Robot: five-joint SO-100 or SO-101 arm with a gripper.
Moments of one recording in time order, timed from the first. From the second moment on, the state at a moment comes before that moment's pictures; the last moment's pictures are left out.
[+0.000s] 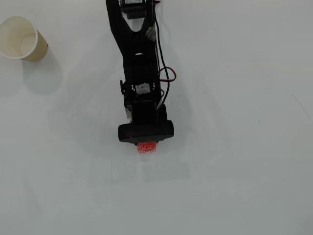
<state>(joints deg) -3.3 75.5 113.6 9.4 85.8</state>
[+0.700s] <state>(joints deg) -3.3 75.9 113.6 9.9 85.4</state>
